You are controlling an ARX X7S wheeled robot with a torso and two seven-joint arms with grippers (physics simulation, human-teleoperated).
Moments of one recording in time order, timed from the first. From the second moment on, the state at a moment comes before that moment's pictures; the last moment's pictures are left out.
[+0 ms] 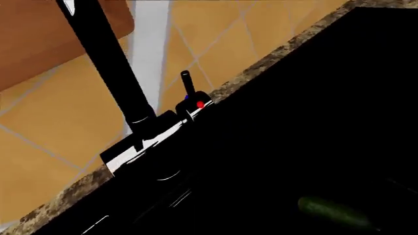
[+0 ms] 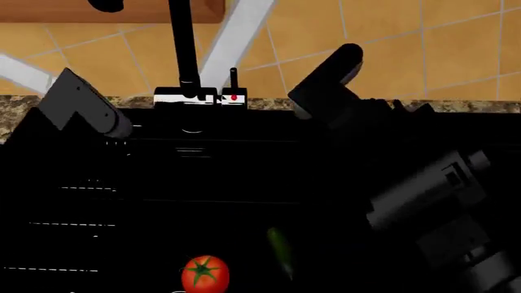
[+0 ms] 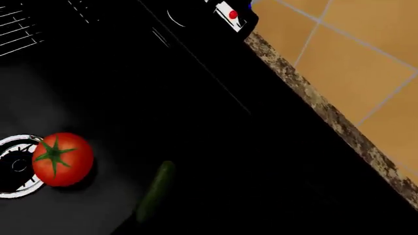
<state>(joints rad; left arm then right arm) -1.07 -0.33 0.47 -0.49 -0.22 -0.61 0.61 1.29 0.39 -0.79 0.33 0.19 1.11 -0.69</state>
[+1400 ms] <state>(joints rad) -1.33 -0.09 1.11 -0.92 0.01 -0.39 1.21 1.63 0.43 -1.11 0.27 0.24 1.23 -1.12</state>
